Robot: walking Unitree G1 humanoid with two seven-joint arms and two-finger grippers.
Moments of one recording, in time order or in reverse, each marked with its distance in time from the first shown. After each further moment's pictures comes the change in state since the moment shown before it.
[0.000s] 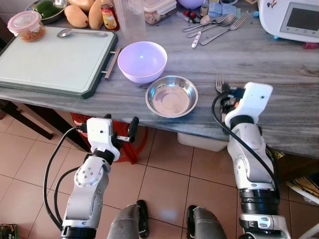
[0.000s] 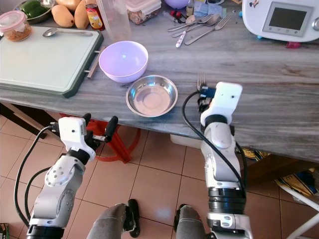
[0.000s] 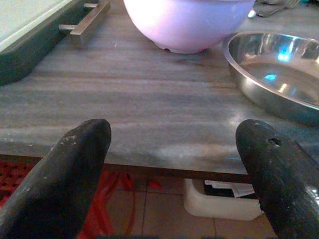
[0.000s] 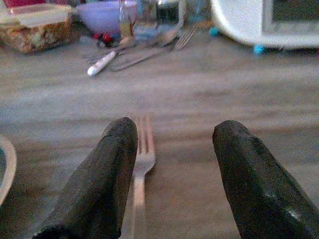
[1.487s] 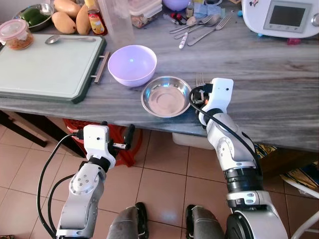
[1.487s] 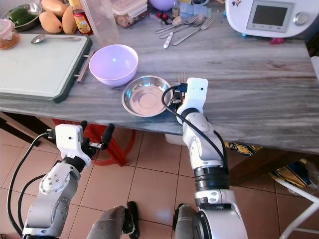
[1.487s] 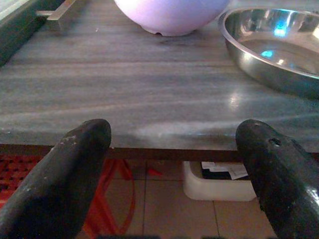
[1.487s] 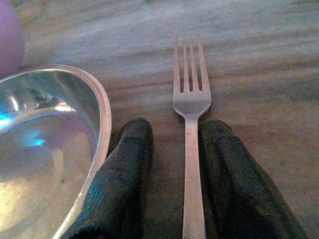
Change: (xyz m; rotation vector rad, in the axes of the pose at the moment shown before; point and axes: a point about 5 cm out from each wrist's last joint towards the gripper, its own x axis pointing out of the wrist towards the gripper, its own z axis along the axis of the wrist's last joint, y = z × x) left arm -0.016 0.006 -0.008 0.022 0.057 0.019; right arm 0.019 0.051 -0.022 0.126 0.313 0.228
